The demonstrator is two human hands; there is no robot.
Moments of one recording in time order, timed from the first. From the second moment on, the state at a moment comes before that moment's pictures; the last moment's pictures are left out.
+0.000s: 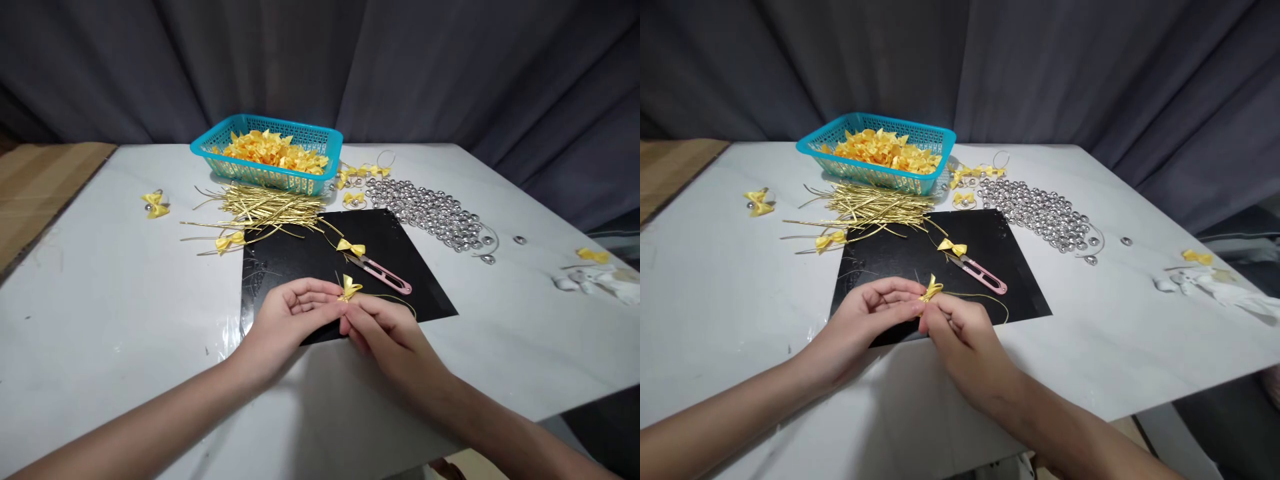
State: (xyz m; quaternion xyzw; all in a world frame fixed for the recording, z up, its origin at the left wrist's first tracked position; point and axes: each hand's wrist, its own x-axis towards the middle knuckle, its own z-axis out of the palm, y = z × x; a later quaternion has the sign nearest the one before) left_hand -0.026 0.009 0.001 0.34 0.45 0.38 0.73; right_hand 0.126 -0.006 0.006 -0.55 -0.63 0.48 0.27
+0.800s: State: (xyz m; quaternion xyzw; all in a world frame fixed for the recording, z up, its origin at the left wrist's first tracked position) left_hand -0.025 0.006 0.002 0.37 0.45 0.36 0.73; right_hand 0.127 -0.007 0.007 -0.56 -0.62 0.49 0.25
